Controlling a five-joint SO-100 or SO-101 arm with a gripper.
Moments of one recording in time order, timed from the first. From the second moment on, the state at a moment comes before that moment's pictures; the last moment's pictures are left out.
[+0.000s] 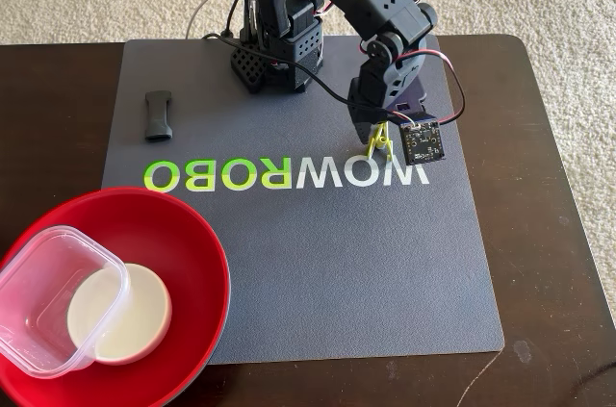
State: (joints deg) arm -46.9 100.9 123.9 65.7 51.0
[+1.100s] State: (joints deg) arm -42.6 97.4 124.3 62.1 47.1
